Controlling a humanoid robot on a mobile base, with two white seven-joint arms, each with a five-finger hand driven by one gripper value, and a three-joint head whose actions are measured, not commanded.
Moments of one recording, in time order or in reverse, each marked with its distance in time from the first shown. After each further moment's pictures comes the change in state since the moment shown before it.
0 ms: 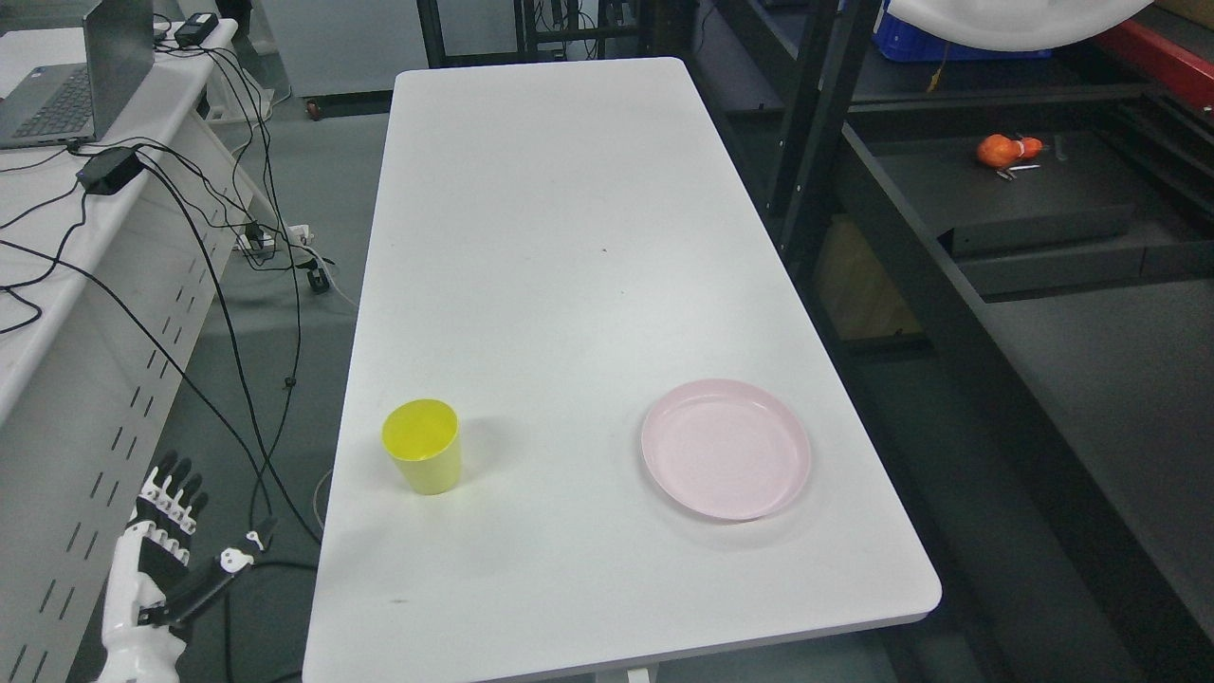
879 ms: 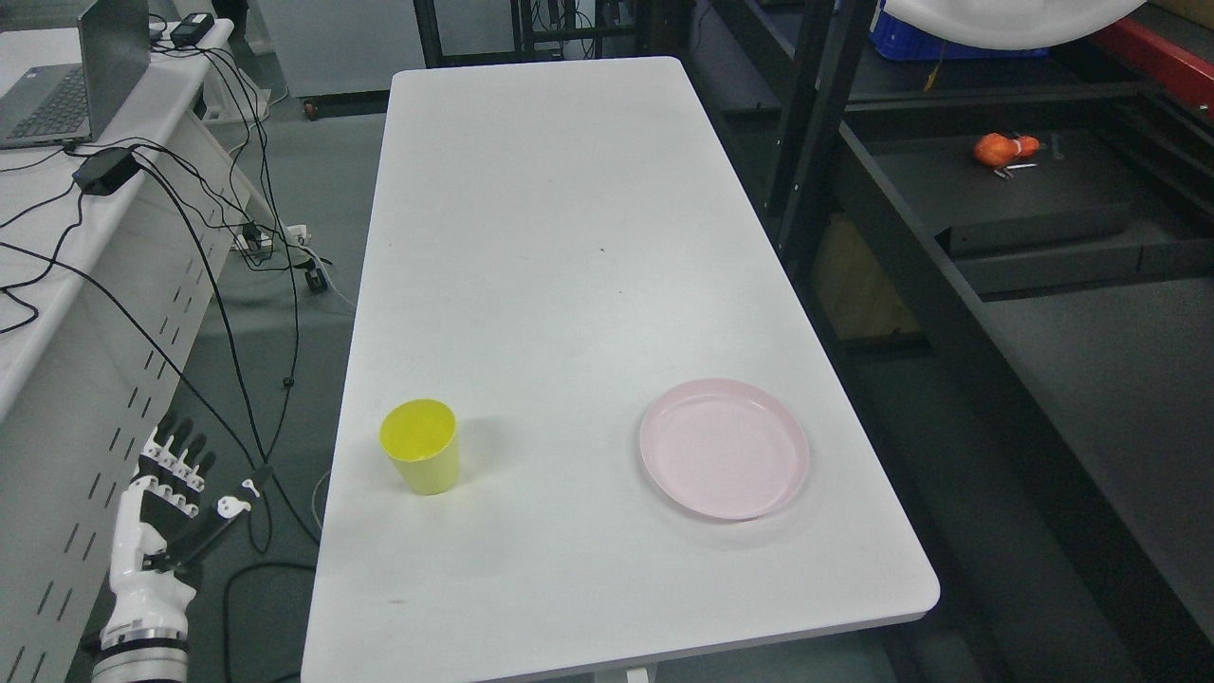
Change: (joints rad) left arm -0.162 -0.006 0.013 0.079 0.094 0.089 -0.009; right arm 0.000 0.000 0.000 0.000 0.000 0.000 0.000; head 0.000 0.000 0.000
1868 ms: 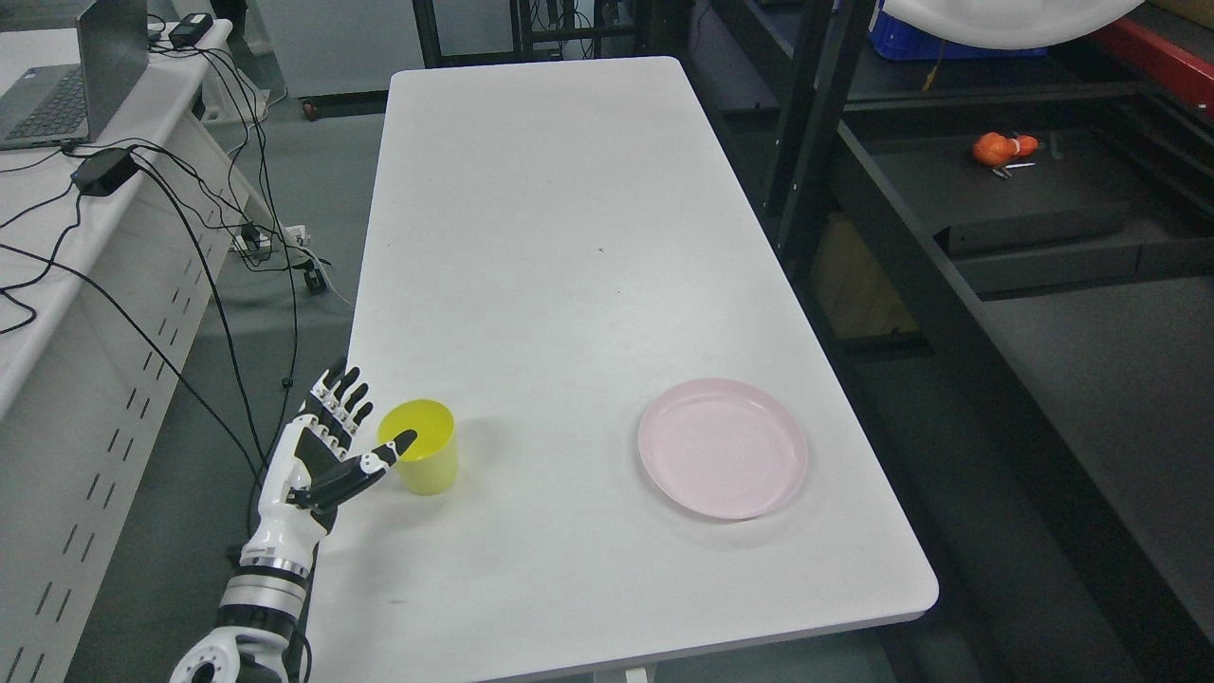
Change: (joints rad) left arm -0.128 0.000 -0.206 0.095 -0.020 0.019 -0.144; right arm 0.000 0.000 0.000 0.000 0.000 0.000 0.000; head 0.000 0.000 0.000
